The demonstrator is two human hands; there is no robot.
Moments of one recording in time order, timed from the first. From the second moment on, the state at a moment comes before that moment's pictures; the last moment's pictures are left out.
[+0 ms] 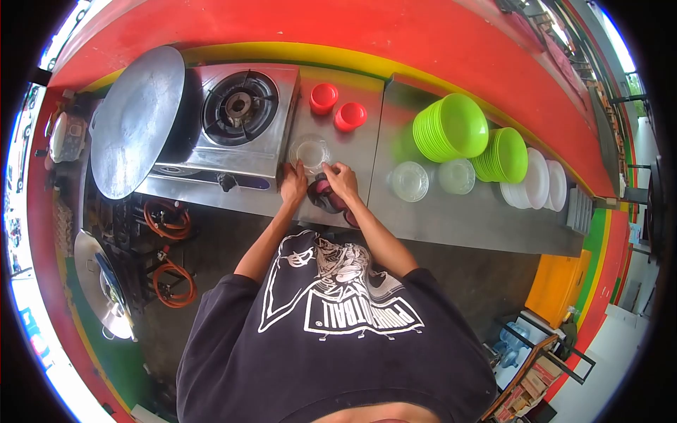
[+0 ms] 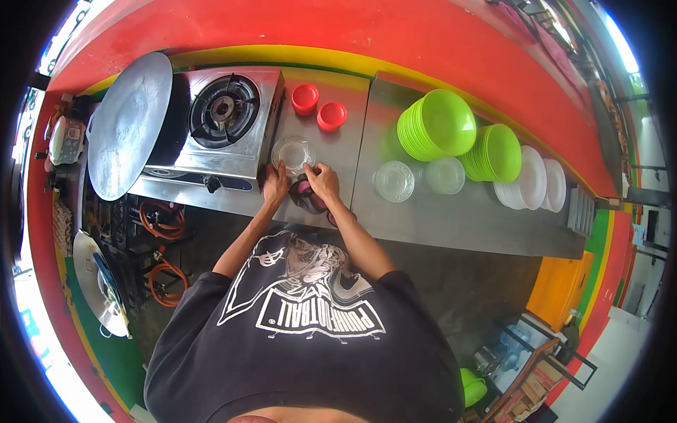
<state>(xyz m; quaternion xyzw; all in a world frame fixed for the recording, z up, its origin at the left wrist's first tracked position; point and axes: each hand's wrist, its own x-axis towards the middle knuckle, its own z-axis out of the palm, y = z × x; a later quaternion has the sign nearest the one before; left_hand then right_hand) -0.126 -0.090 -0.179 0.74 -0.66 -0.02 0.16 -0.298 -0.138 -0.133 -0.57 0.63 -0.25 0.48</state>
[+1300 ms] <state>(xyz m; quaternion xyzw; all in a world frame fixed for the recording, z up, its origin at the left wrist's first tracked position) -0.213 -0.074 -0.018 0.13 -0.12 -0.82 0.54 -0.383 -0.058 -0.050 -0.40 0.45 -0.39 0.70</state>
